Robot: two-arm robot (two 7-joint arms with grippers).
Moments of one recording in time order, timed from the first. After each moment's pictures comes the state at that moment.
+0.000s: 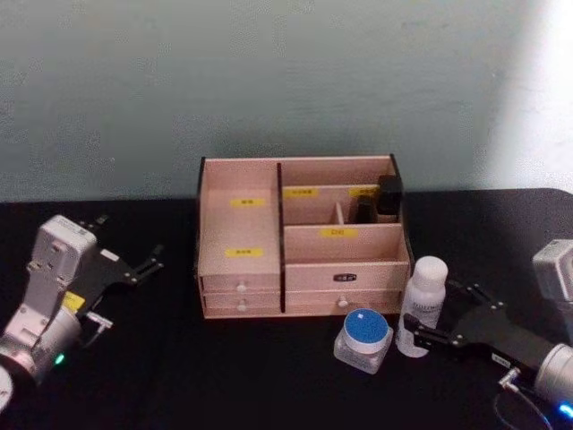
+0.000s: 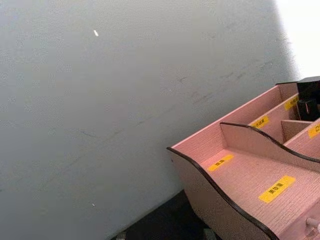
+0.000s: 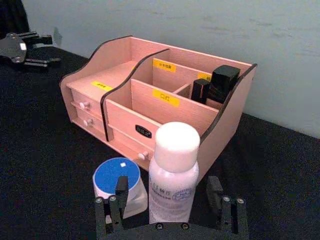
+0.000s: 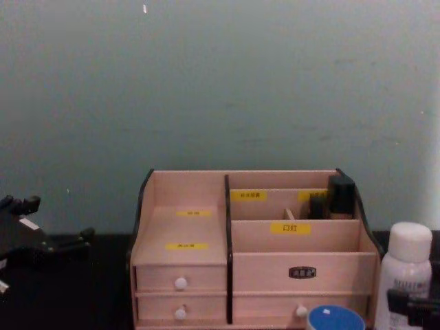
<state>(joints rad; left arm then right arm) -0.20 0.60 0.45 -1.41 -0.25 -0.12 0.03 0.02 0.61 -0.31 -1.62 0.44 0.09 0.38</state>
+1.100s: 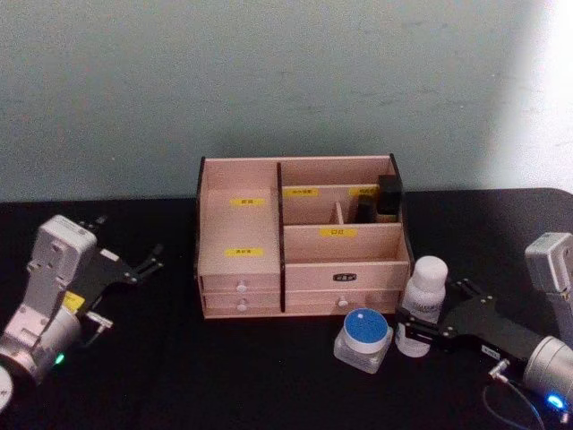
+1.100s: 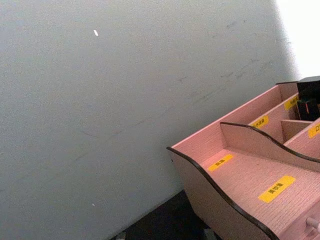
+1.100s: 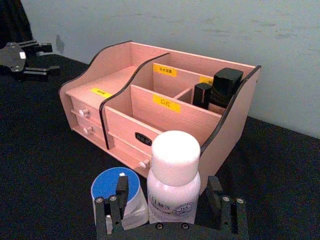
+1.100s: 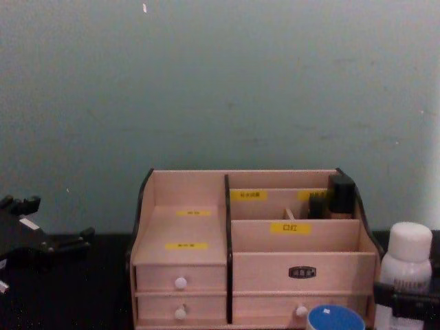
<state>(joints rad) -0.20 0.60 0.45 -1.41 -0.25 -0.12 0.03 0.06 0.55 -0.30 -1.56 0.43 0.08 0.43</state>
